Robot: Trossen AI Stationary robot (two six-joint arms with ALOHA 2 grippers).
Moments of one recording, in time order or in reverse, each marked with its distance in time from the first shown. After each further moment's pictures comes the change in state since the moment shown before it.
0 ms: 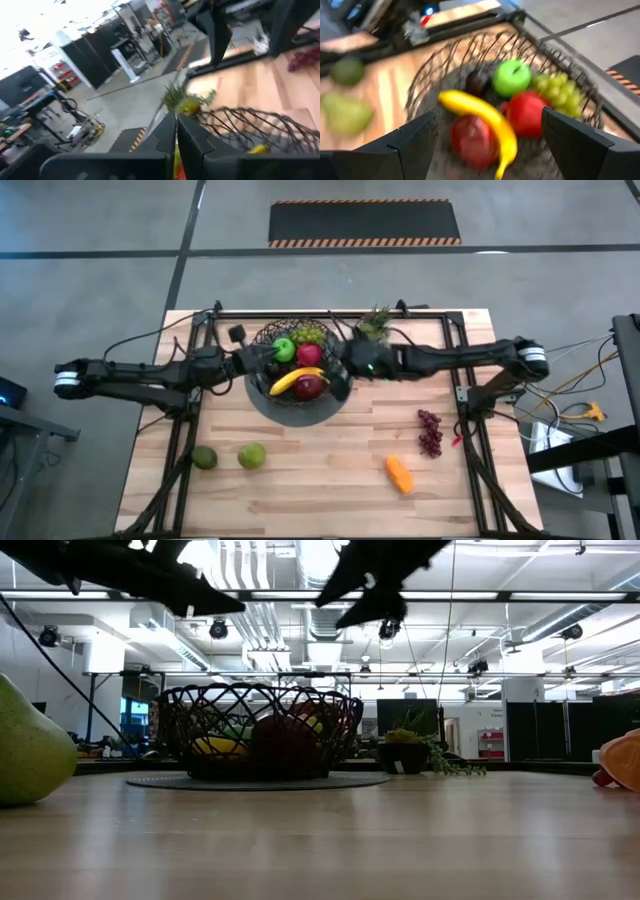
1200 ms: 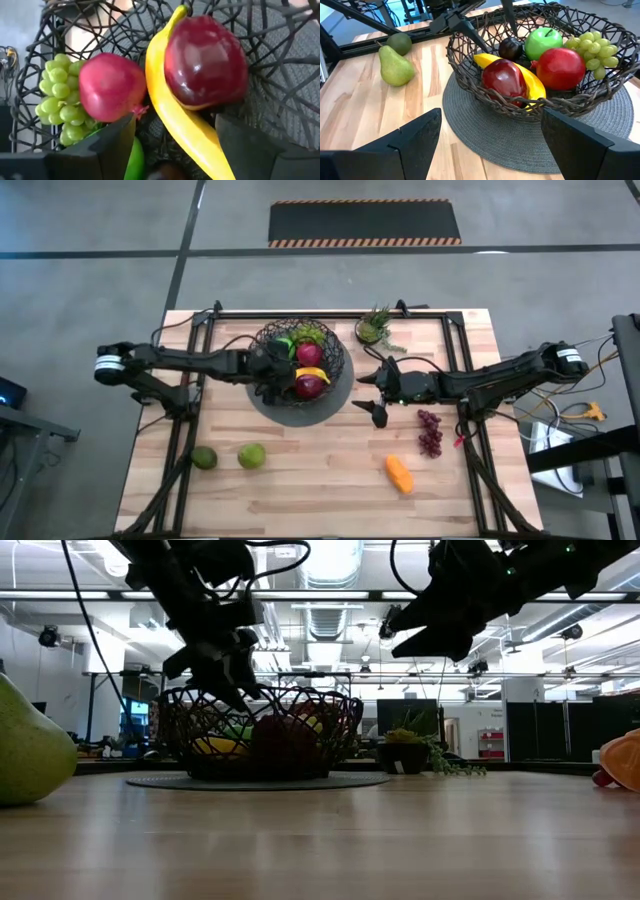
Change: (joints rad) left arm 0.020 0.512 0.397 -0.732 0.109 0.002; right arm 0.132 -0.328 -0.645 0.480 -0.034 0.002
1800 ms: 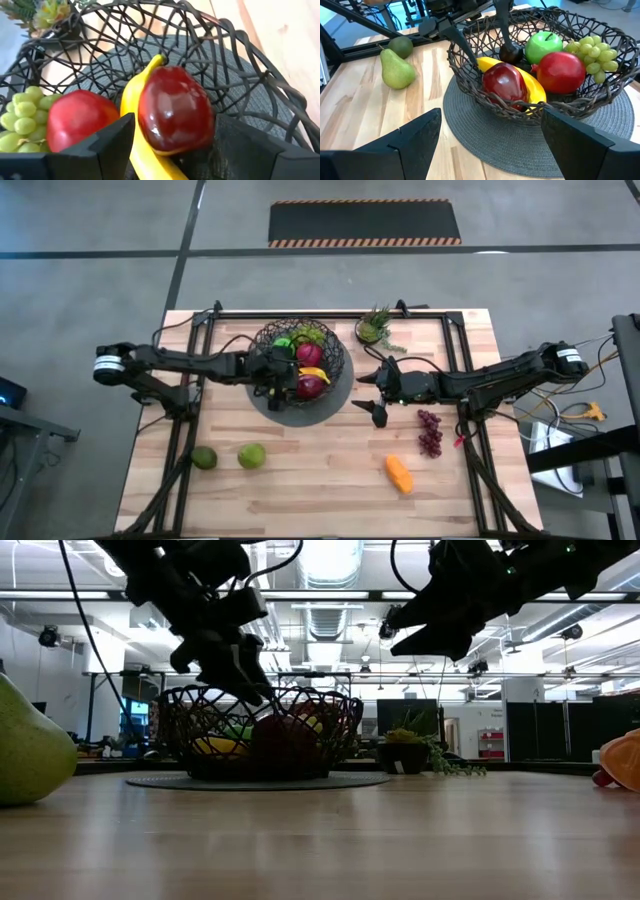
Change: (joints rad) left arm 0.002 -0.006 -0.074 0.208 0.177 -0.083; right arm 0.000 0.000 -0.006 0.026 0.000 -0.008
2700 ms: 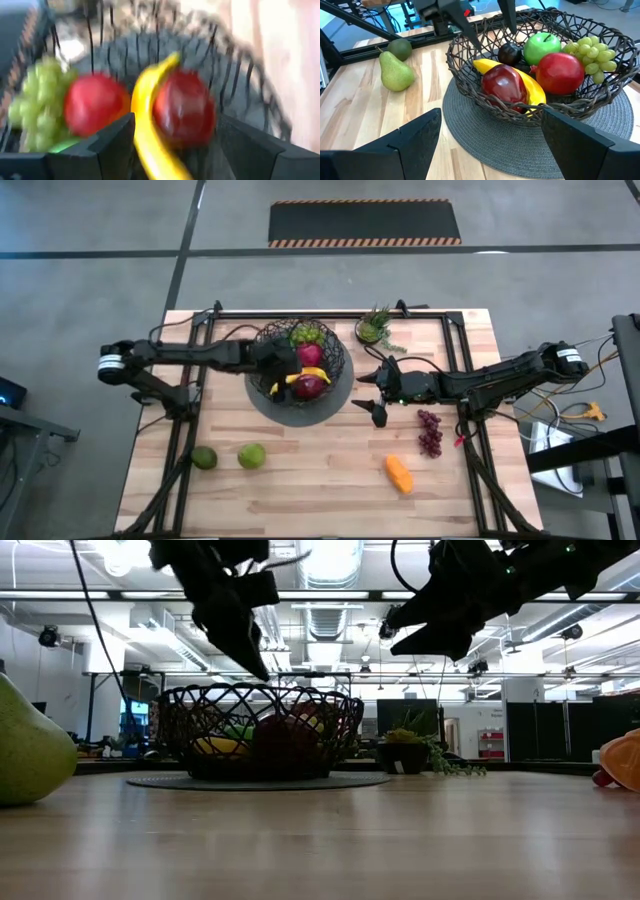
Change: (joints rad) left arm 0.037 0.040 0.243 -0.326 -0.008 -0.217; right arm 0.000 0.000 -0.001 0.006 0.008 0.007
